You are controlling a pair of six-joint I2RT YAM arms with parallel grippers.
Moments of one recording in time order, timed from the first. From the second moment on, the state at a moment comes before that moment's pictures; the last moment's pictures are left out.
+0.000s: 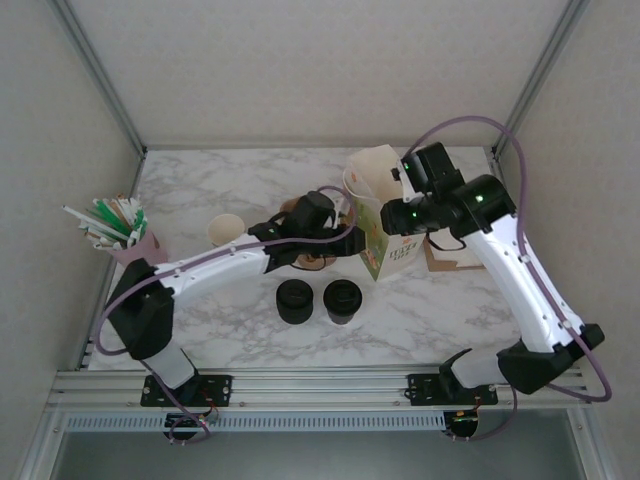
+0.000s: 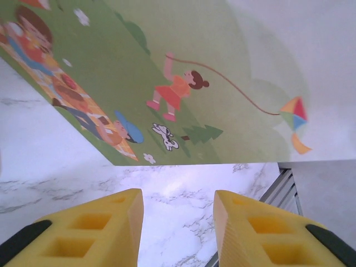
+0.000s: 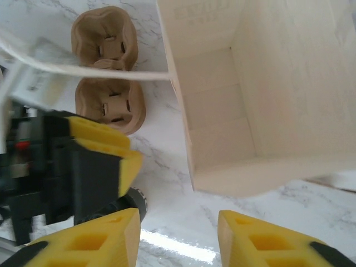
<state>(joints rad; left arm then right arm) -0.79 1.62 1.24 -0.24 0.24 -0.79 0.58 1.40 1.77 -1.37 0.06 0.27</state>
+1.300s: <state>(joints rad) -0.68 1.42 1.09 -0.26 0.22 -0.79 0.52 1.60 1.84 -1.38 0.02 0.17</state>
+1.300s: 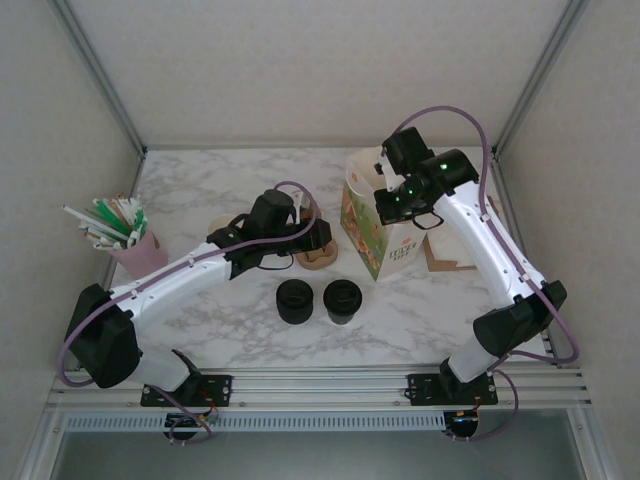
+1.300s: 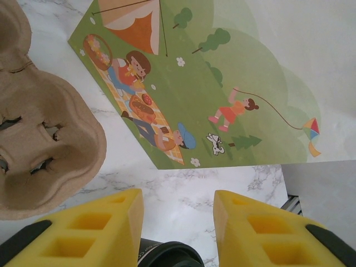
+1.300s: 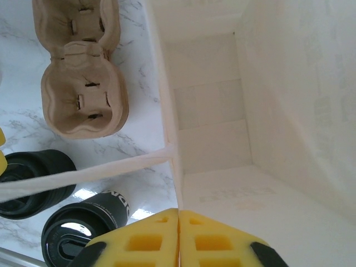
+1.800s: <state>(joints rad) -0.68 1.42 1.08 -0.26 0.22 -0.79 0.53 1.51 1.79 -1.44 0.12 0.21</state>
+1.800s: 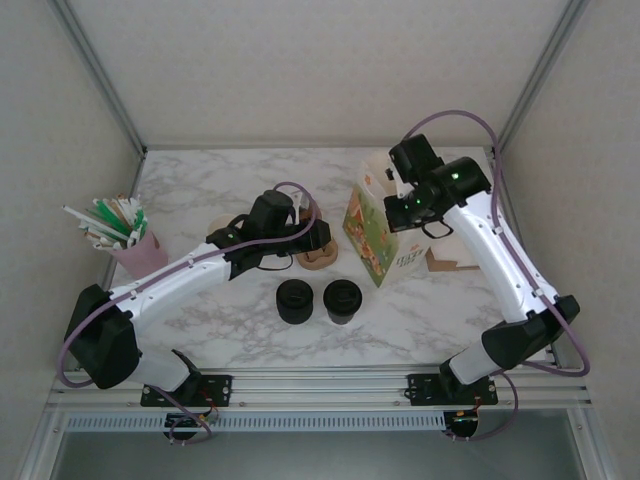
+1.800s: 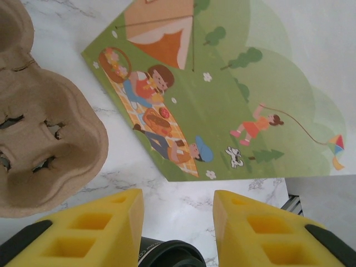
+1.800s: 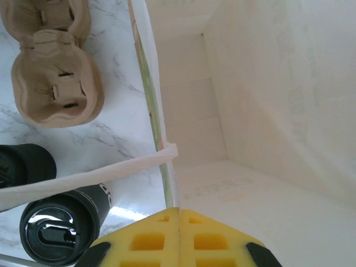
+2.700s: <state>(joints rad) -0.68 1.51 1.14 -0.23 0.26 -0.79 0.63 1.38 1.69 -1.54 0.34 0.36</state>
